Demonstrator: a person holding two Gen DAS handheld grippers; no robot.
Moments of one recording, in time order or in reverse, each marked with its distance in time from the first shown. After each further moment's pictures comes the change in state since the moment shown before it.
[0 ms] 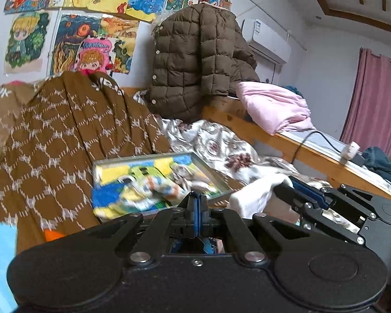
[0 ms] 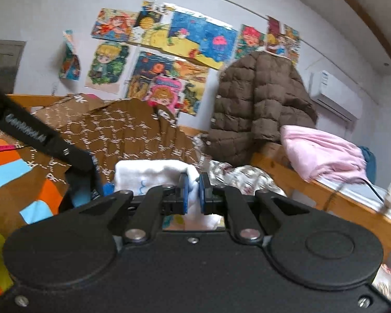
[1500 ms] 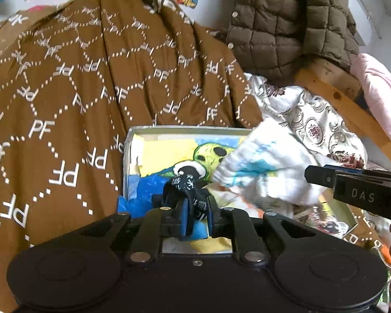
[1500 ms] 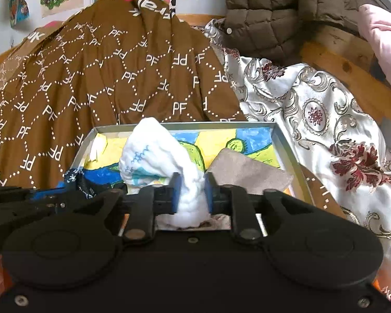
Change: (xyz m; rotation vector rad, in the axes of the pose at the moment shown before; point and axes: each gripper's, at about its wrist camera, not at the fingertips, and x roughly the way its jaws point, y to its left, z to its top) left arm 0.270 0.155 0.022 -0.197 0.223 0.178; right arm 0.364 0.000 -0.039 0.223 0.559 0.073
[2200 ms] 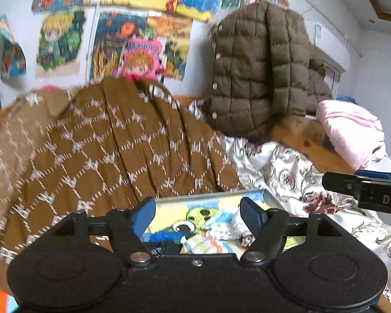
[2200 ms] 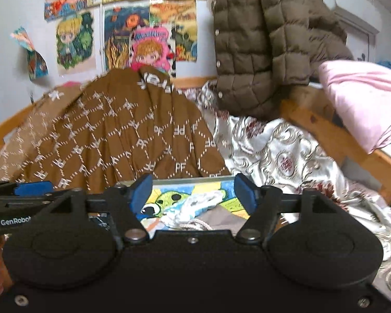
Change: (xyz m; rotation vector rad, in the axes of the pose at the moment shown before) left arm -0.160 -0.062 0.022 0.114 -0.264 0.057; right arm -0.182 -0.045 0.031 0.049 -0.243 0.046
